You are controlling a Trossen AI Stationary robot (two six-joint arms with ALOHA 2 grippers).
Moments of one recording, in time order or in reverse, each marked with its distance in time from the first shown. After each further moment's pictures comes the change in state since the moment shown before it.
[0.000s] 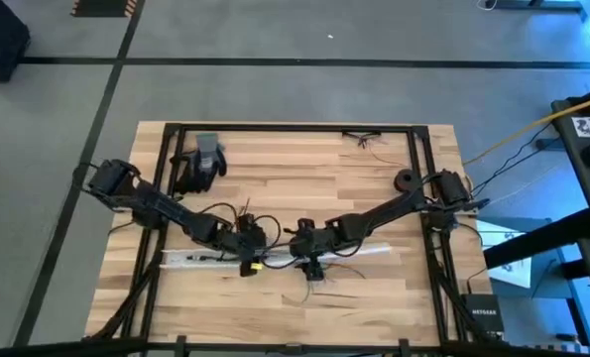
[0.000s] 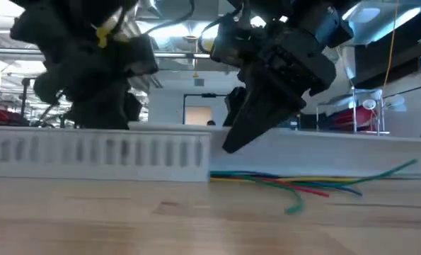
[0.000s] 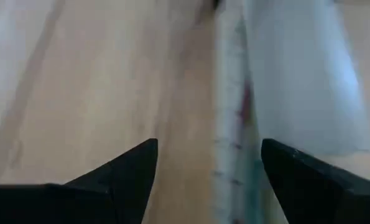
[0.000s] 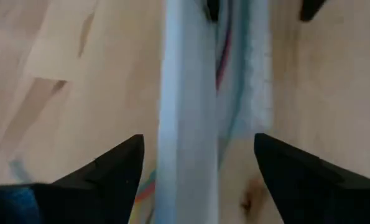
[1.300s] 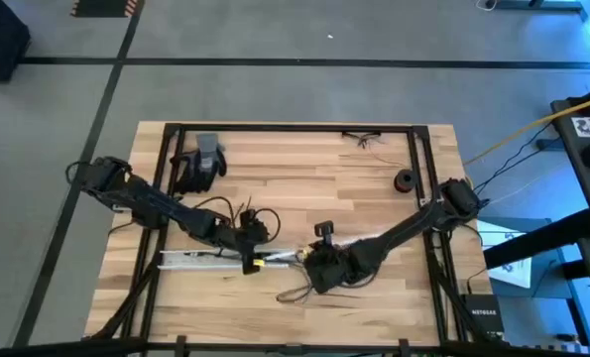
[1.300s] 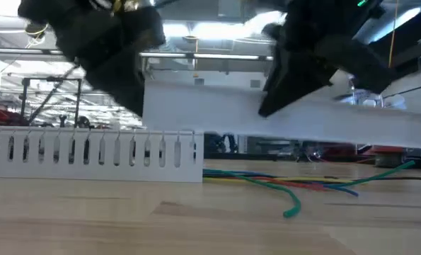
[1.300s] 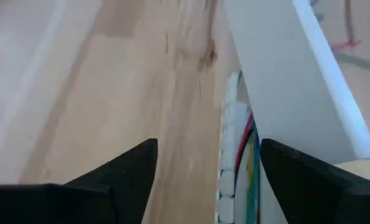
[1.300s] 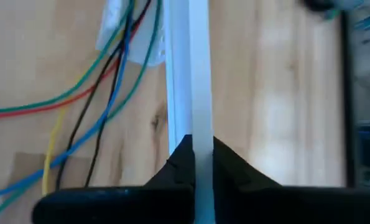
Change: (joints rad) left arm 0.001 -0.091 0.075 -0.084 -0.010 -0.018; right arm 0.243 -0.018 0.148 -0.447 0.664 -0.013
